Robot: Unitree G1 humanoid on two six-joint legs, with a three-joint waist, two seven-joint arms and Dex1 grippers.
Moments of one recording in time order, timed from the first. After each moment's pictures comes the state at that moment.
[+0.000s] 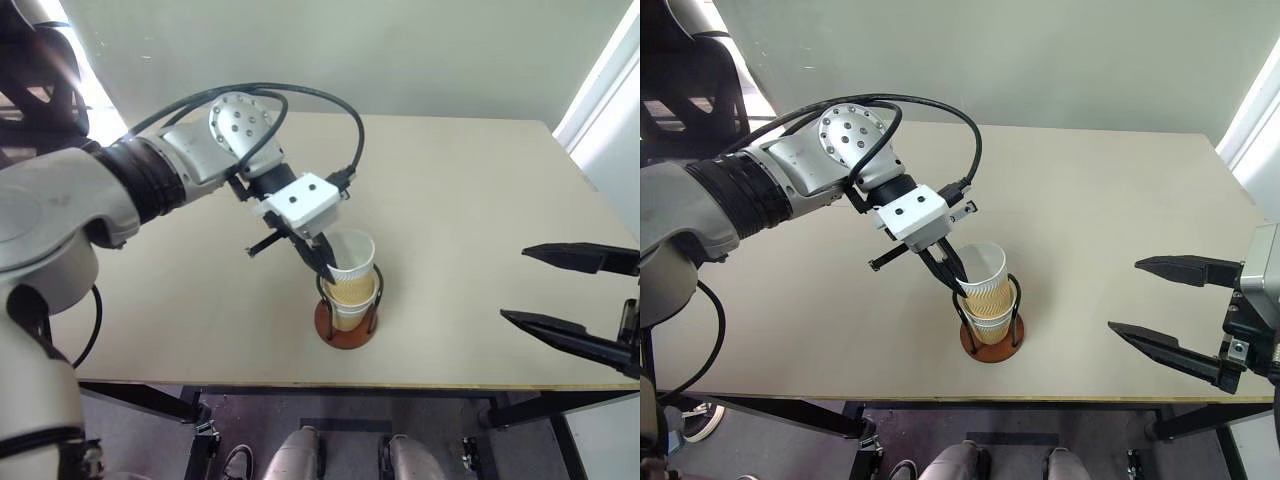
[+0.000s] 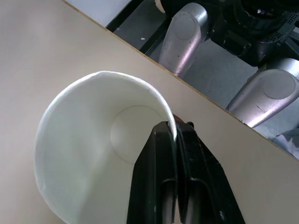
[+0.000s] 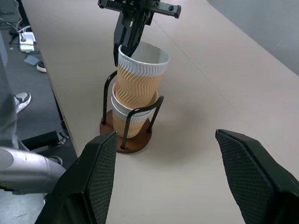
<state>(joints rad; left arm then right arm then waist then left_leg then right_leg) -1.82 0.86 -1.71 0.51 -1.08 -0.52 -1.59 0.10 -1.22 -1.16 -0.89 1.36 1.07 0.75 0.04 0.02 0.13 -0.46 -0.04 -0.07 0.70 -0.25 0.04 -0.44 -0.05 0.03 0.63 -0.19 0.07</state>
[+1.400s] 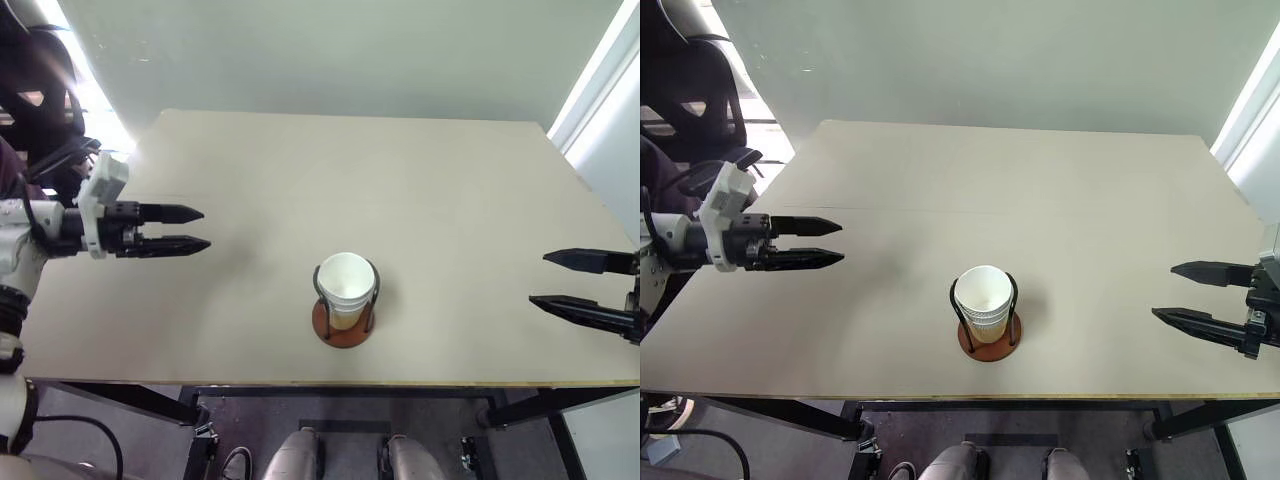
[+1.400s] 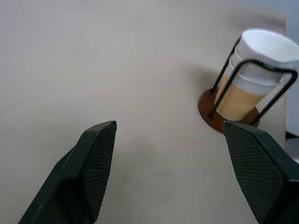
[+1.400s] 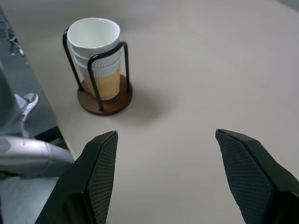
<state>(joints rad) -0.77 1.18 -0.19 0.61 -0.73 0.28 -1.46 0.14 -1.18 -0.79 -0.50 0.85 0.79 1.12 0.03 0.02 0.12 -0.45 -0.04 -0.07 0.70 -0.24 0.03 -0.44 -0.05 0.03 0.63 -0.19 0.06</state>
